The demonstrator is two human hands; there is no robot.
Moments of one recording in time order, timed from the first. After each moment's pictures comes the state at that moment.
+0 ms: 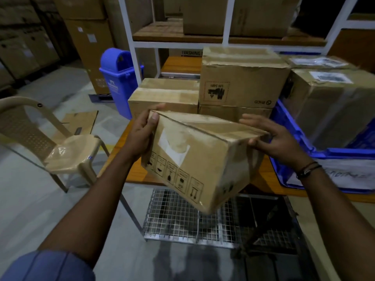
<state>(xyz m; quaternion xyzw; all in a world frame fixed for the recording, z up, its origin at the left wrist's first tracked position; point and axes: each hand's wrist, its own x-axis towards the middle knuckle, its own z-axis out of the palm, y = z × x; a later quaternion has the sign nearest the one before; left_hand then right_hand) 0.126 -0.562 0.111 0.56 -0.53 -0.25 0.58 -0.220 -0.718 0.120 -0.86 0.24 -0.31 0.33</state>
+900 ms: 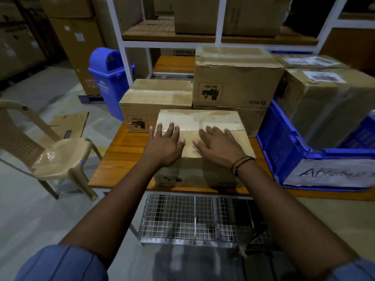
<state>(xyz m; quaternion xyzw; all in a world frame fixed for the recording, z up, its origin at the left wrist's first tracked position) 0.094 -0.624 0.067 0.78 -0.62 -0.04 0.04 -0.098 -0.702 0.089 -0.91 0.40 -0.03 0.08</state>
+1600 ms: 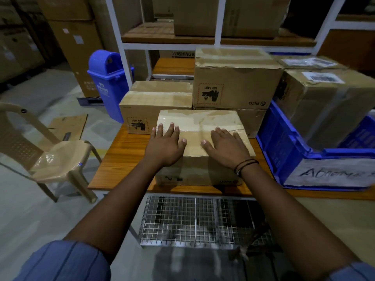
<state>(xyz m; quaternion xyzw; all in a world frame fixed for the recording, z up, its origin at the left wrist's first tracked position) 0.099 -0.631 0.064 0.78 -0.62 -0.03 0.05 -0.106 -0.719 0.074 -0.89 0.45 -0.03 0.06</state>
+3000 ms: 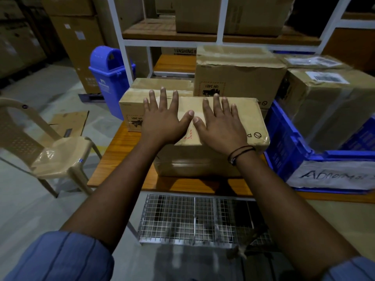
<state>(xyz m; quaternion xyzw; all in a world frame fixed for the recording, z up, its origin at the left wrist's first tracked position) 0.097 -0.646 0.129 0.81 -0.57 0.07 0.13 -0.079 -0.699 0.136 -0.88 0.46 -0.10 -0.01</state>
